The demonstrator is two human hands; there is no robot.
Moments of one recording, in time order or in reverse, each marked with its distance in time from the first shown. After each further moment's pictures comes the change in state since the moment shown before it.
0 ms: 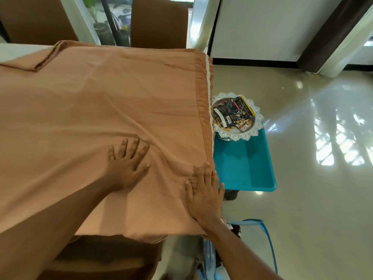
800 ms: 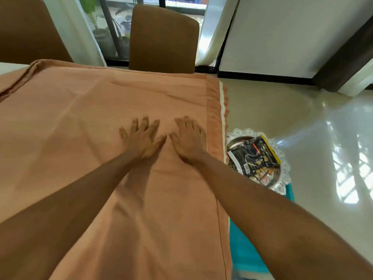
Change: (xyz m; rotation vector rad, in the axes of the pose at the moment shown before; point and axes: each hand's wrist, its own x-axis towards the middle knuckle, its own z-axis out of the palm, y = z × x) left_hand 0.299 -0.011 -0.072 -0.121 0.102 -0.195; right_hand 0.388 -0.123 -0.029 -0.052 -0.051 -0.311
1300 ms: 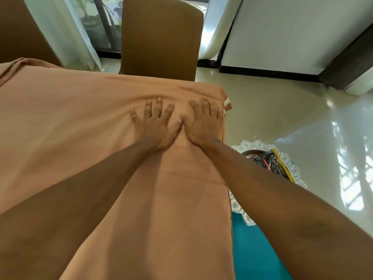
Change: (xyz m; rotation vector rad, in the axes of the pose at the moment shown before) left_hand 0.116 0.046 0.002 0.025 0.126 0.031; right_hand 0.121 0.053 -0.004 -0.105 0.124 0.095
